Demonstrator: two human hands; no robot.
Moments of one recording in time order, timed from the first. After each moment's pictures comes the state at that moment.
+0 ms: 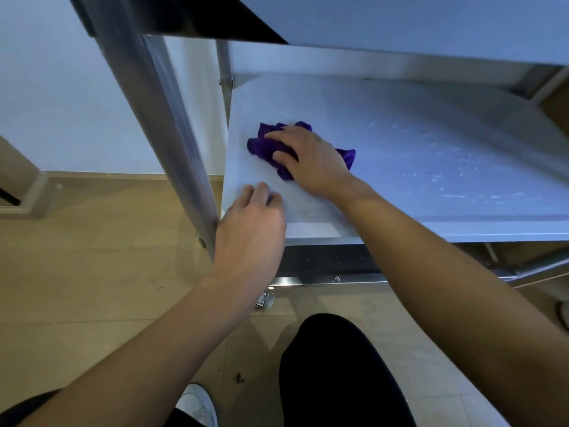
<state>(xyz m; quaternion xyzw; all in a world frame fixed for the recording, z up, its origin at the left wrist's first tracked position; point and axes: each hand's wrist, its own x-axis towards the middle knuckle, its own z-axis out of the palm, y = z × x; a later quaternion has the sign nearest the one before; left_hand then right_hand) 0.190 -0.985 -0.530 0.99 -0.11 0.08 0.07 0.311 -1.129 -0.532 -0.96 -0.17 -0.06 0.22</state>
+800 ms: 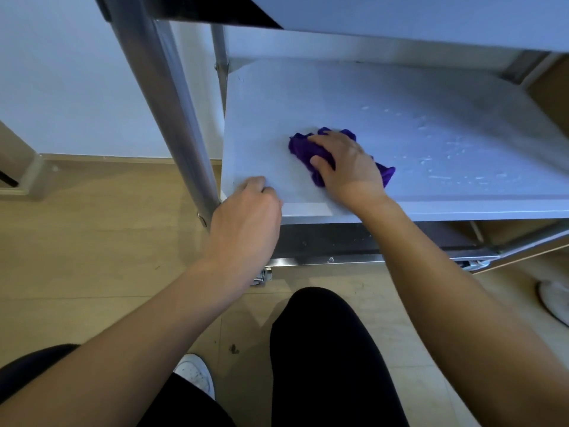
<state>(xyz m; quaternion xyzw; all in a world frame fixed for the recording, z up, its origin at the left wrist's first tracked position) 0.160 -0.994 -0.518 0.98 -0.11 0.07 0.14 0.234 -1.178 -0.523 -0.97 -0.04 -0.07 0.22</state>
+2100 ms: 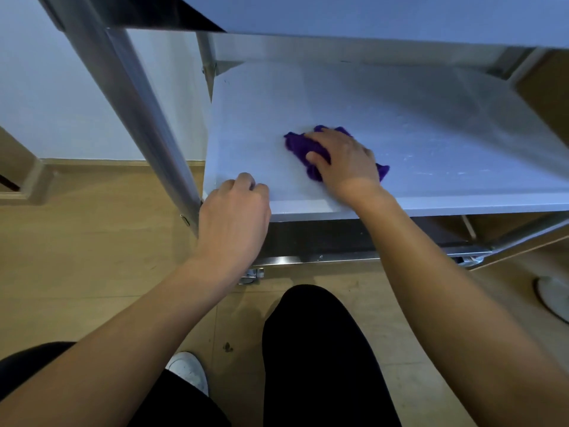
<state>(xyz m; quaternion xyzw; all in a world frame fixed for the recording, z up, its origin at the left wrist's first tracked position) 0.152 -1.009 -0.511 0.98 -0.12 0.13 0.04 0.234 -1.203 -0.520 -0.99 -0.03 -0.06 0.15</state>
